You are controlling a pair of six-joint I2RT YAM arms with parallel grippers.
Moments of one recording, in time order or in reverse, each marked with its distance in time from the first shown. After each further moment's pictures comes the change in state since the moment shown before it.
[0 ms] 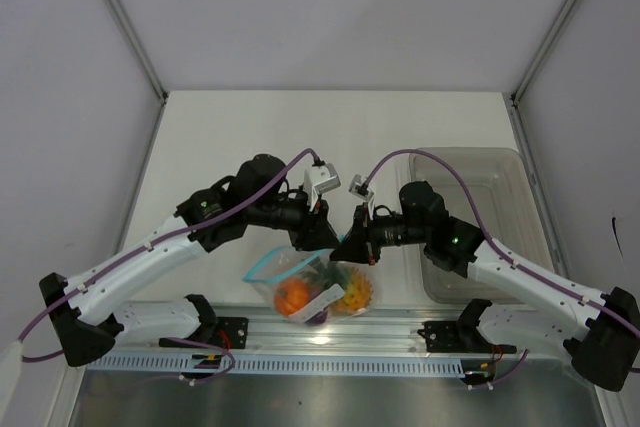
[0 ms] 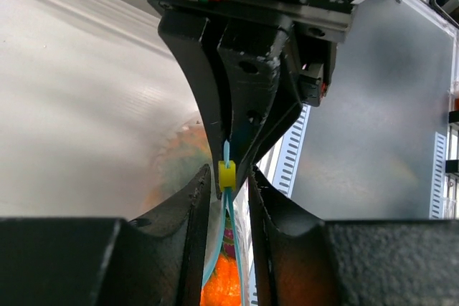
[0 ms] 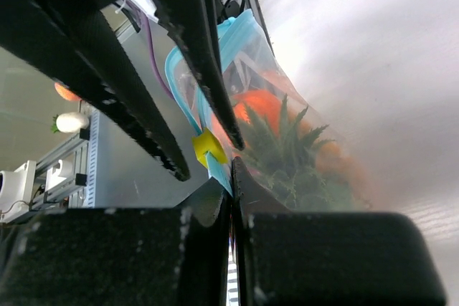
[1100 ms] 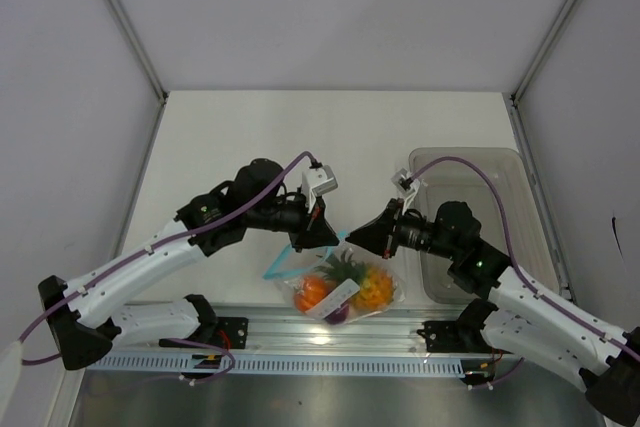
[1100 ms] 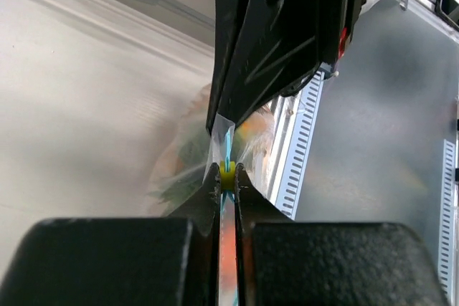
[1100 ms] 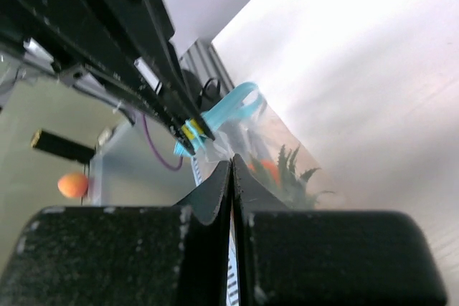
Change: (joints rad) left arm 0.002 -0.030 -0.059 0.068 -0.013 -0.005; right arm -0.052 -0.235 -0.180 0.185 0.227 0.213
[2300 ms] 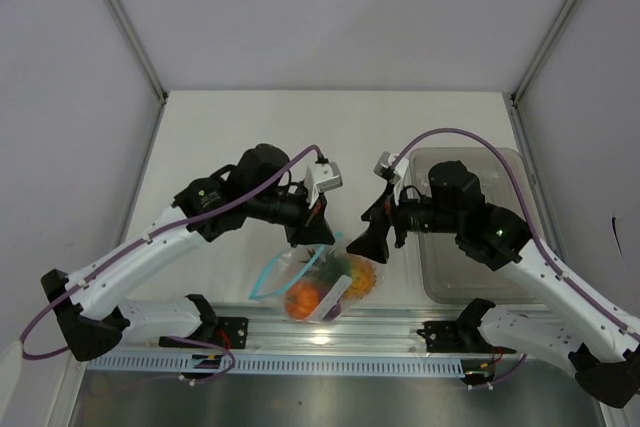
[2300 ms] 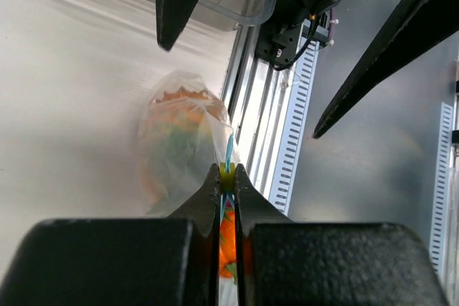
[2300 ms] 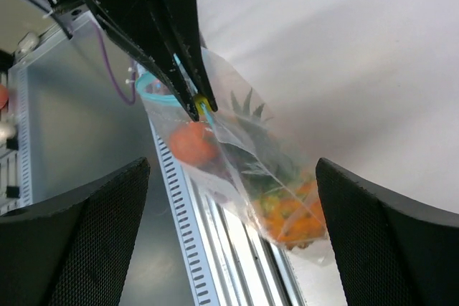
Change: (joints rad) left arm 0.019 0.075 0.163 -0.217 0.050 0.113; right arm -0.021 0.130 0.462 -0.639 -0.059 -0.444
